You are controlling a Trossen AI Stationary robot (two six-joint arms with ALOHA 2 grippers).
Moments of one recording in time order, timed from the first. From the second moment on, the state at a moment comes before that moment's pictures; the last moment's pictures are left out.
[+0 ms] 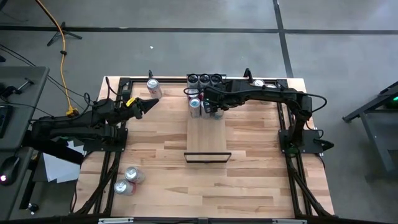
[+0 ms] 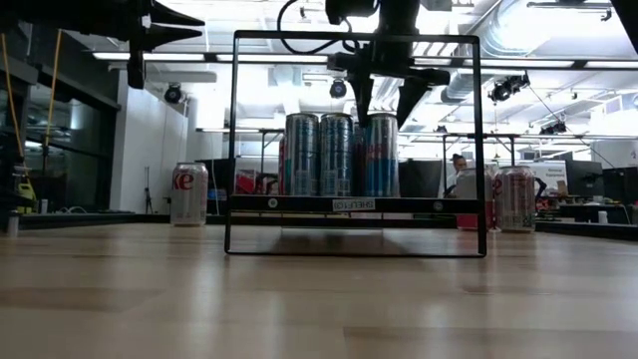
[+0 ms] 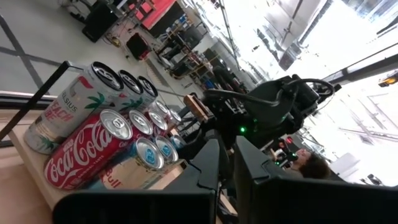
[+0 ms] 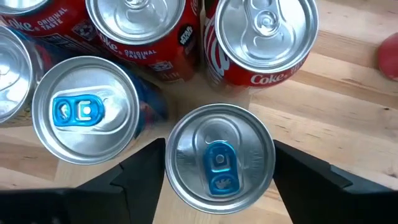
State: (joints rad) left arm 0.14 0.45 0.38 0.15 -0.30 -0.84; right arm -0.20 1.86 1.75 -1.24 0.29 1.08
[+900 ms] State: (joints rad) left arm 0.14 0.45 0.38 0.15 -0.30 -0.84; right arm -0.22 1.82 1.75 -1.21 0.34 1.03
